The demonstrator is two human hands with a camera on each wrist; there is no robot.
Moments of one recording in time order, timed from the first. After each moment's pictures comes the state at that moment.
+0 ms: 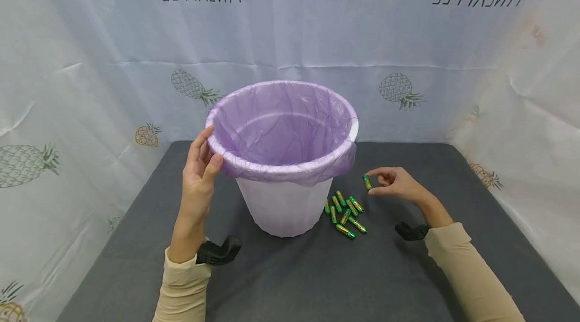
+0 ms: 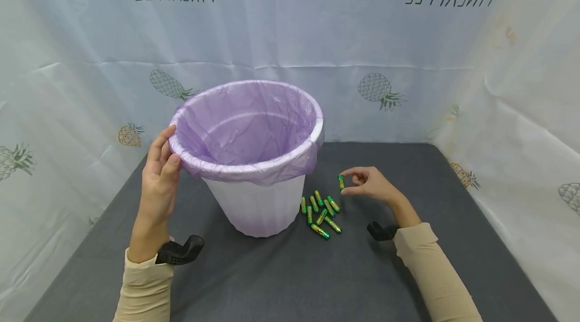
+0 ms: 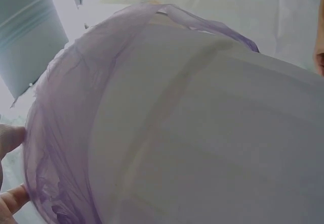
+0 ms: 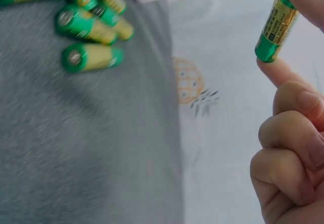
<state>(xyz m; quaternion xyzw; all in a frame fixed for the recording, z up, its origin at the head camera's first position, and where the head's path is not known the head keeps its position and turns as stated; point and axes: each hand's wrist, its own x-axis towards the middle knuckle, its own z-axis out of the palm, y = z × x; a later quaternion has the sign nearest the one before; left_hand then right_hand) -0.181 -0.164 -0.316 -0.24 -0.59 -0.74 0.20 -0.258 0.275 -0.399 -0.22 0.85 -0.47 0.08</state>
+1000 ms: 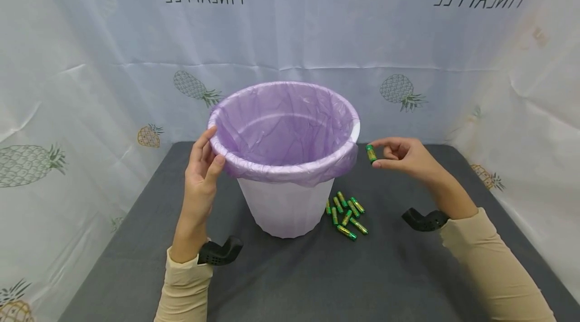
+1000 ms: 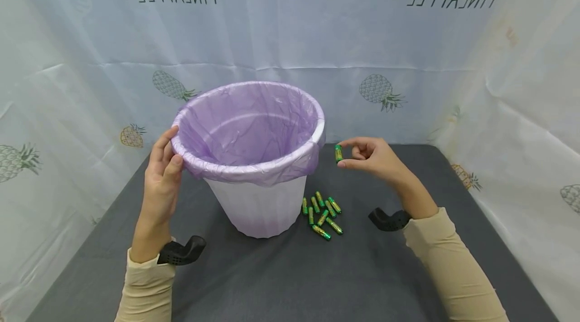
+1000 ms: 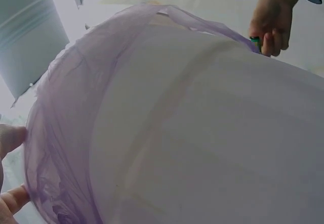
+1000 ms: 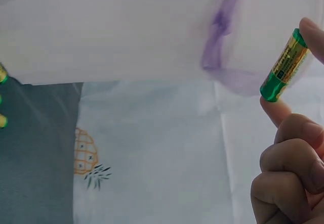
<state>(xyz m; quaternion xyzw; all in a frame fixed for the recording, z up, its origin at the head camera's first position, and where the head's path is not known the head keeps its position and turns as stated) -0.180 -0.164 -0.315 -0.24 -0.60 -0.74 0.20 -0.232 0.244 -0.301 -0.29 0.79 -0.55 0.01</state>
